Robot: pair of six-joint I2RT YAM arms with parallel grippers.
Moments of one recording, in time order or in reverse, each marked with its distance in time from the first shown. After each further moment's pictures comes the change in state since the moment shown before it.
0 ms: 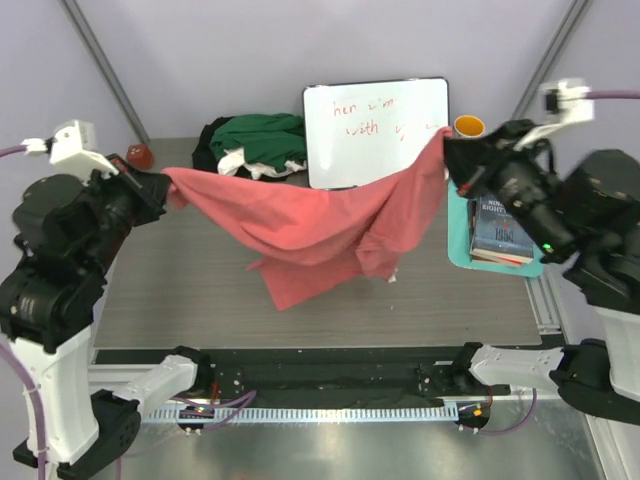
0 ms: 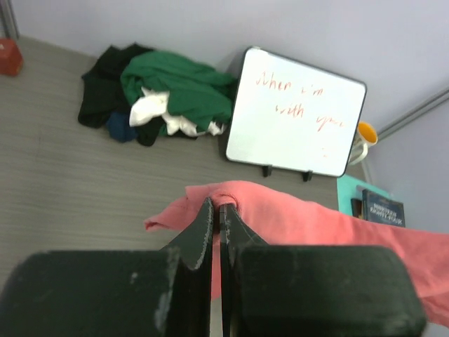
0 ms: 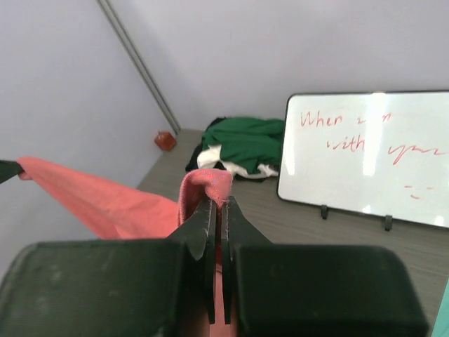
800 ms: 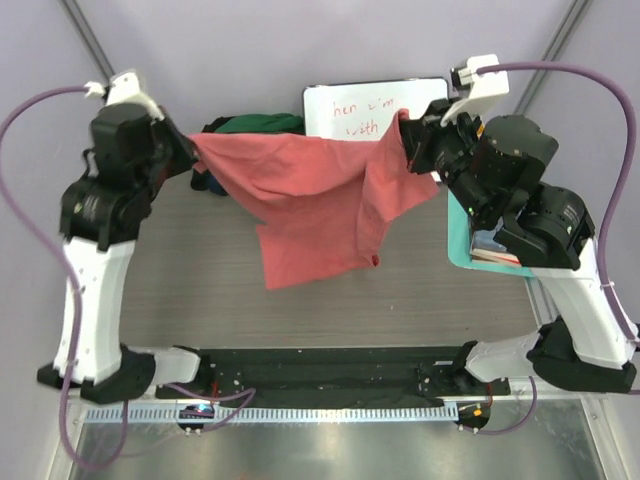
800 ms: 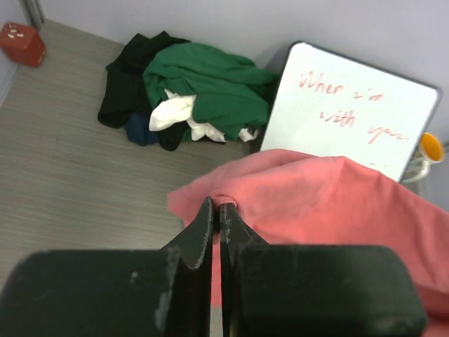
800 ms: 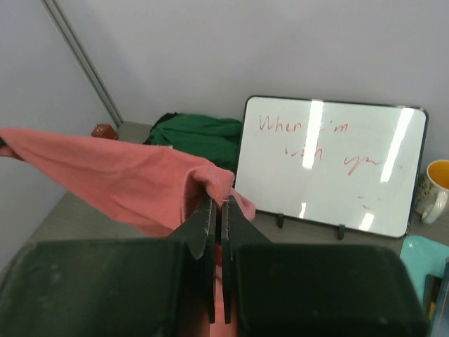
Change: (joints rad) left arm -0.002 0.370 0.169 0.029 -0.110 0.009; right arm 0.026 0.202 0.126 0.059 0.149 -0.176
